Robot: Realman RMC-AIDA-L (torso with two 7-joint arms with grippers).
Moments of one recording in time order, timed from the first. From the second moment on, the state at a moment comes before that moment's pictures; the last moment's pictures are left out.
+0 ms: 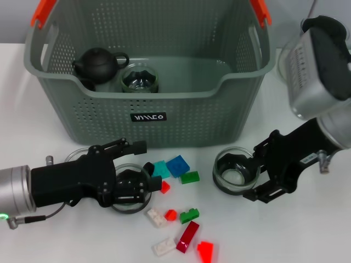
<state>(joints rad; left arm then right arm) -0.41 -2.15 0.45 0.61 2.09 1.81 -1.19 0.69 2.10 -1.29 -1.23 -2.42 -1.71 1.94</state>
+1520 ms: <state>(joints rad) -0.41 -2.15 0.45 0.60 2.09 1.79 -1.19 0.75 2.10 -1.53 -0.97 -2.43 -1.42 1.97</state>
